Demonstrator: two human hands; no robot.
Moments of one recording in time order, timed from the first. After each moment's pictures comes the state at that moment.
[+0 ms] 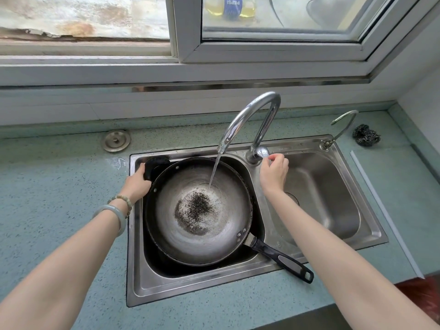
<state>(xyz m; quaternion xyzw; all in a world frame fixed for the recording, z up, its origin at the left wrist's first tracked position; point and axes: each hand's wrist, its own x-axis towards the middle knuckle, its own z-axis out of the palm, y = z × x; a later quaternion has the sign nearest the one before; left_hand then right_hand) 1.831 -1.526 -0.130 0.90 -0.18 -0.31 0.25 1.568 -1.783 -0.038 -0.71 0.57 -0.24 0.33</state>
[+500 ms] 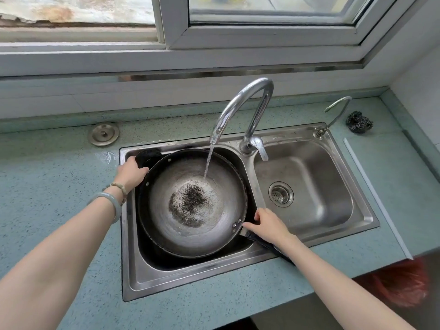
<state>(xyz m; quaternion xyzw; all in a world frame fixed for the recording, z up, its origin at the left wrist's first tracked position) 1.836 -1.546 -0.124 0.92 -0.16 -0.29 0.19 1.449 -1.717 -0.086 -0.83 0.44 0.20 0.28</state>
